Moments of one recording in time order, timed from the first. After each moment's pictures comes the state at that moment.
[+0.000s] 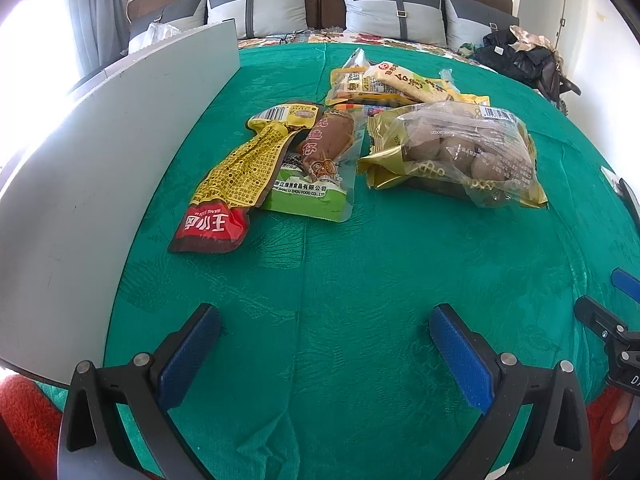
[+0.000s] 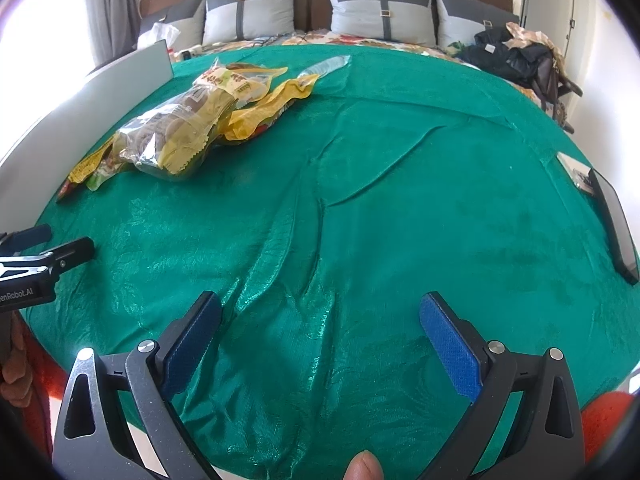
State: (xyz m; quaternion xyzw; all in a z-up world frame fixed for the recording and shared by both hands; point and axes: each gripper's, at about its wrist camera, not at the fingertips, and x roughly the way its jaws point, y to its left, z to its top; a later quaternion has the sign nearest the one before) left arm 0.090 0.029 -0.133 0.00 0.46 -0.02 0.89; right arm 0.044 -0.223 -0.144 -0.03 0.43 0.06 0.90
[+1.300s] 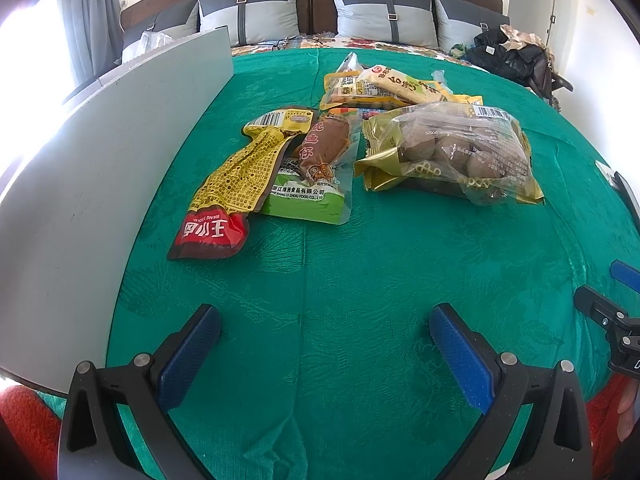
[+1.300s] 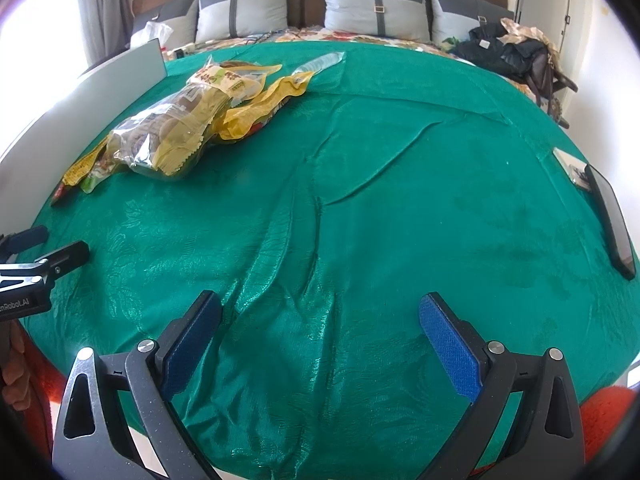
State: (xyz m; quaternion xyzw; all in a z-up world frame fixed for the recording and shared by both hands) left arm 0.088 0.030 -0.134 0.01 0.45 -0.03 0.89; right arm 0.043 -0.220 -0.144 -0.02 0.43 0.05 0.90
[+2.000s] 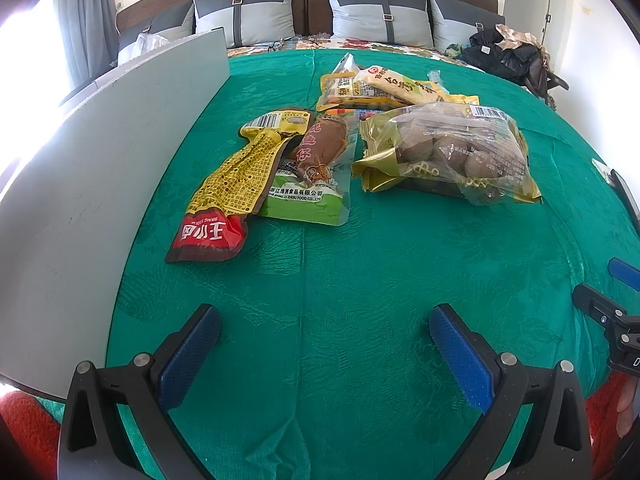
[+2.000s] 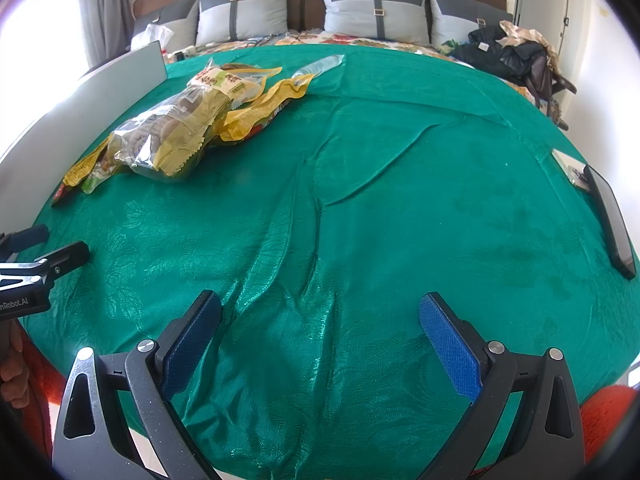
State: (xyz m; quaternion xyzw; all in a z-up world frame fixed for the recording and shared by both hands) left arm 0.088 0.030 -0.133 0.01 0.45 -0.04 0.89; right arm 0.042 -0.221 -0.143 -0.02 0.43 0.05 0.90
